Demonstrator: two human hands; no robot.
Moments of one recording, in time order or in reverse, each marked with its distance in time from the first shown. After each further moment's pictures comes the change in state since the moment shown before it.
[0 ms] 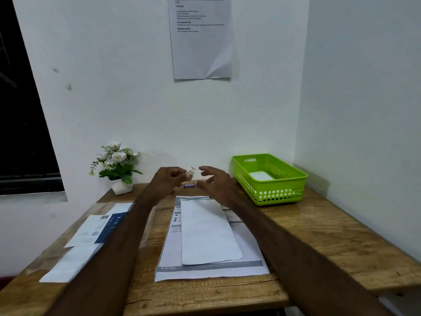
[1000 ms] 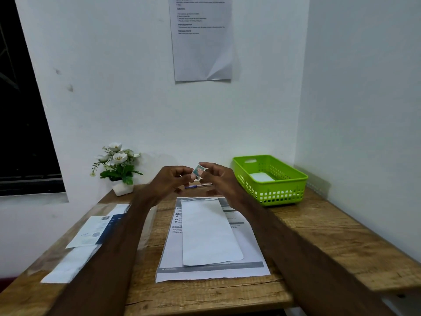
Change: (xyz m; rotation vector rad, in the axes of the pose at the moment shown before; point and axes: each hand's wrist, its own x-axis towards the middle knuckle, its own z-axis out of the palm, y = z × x) left_hand -0.005 0.011 0.000 -0.137 -0.156 0.089; right_hand -0.011 -0.027 -0.018 0.504 -0.133 0.121
